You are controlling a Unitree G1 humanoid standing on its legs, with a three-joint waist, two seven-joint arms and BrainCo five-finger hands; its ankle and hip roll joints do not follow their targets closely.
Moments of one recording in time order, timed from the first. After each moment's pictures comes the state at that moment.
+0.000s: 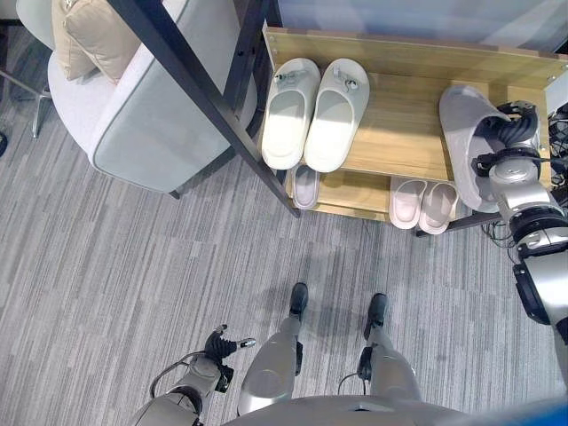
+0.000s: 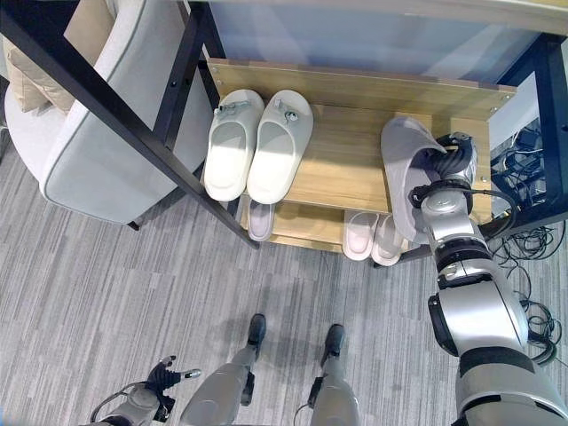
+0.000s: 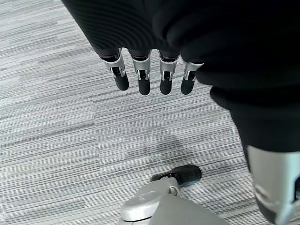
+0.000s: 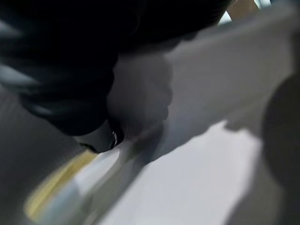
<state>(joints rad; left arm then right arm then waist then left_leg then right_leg) -0.16 0.25 -0.32 1.32 -0.05 -0.14 0.18 -0.99 -0.64 0.26 1.13 0.15 -0.09 -0.44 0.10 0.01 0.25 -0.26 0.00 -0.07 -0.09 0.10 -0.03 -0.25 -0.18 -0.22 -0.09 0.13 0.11</state>
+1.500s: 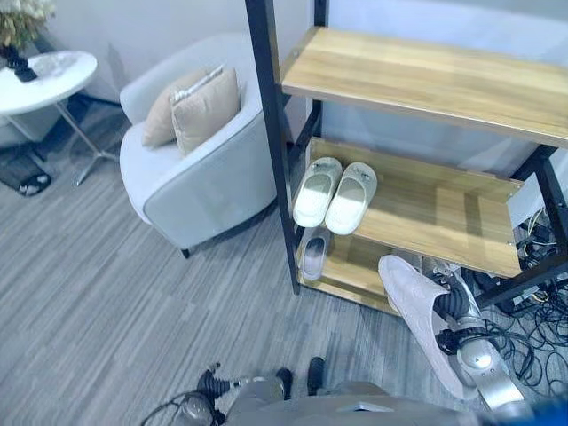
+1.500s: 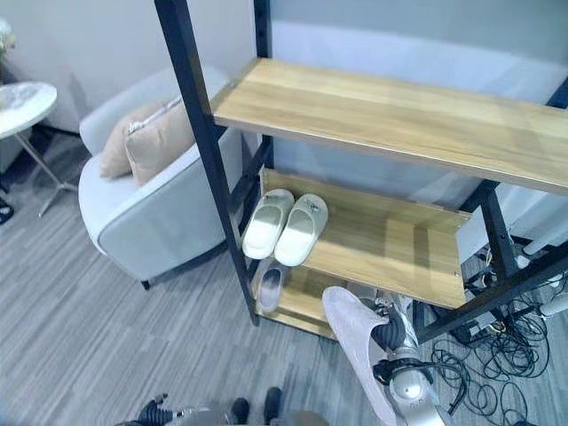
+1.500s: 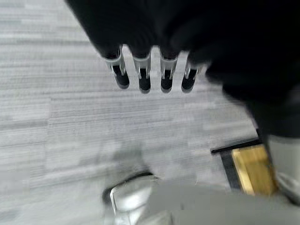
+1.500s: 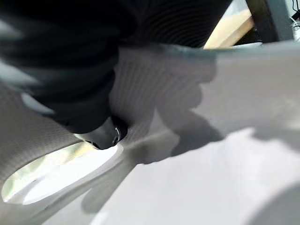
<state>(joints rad) -0.01 0.27 -0.22 1.24 0.16 -0.14 0.21 0.12 -0.41 0.16 0.49 -0.23 -0.18 -0.32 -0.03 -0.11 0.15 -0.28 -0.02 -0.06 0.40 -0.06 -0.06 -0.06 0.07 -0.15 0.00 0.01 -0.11</state>
